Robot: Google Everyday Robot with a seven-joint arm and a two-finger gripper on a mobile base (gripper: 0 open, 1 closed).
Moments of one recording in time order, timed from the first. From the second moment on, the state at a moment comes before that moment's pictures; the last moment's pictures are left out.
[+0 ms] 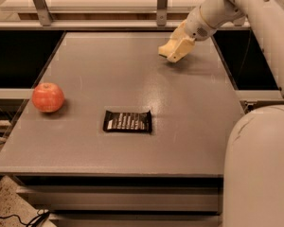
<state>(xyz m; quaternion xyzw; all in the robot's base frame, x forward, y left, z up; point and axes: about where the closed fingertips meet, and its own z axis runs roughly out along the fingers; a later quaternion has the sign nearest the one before) 0.748 -0.118 0.877 -0.62 0.71 0.09 0.33</state>
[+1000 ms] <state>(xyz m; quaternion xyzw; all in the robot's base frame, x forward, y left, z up) 0.708 -0.096 0.912 -0.71 0.60 0.14 0.33</state>
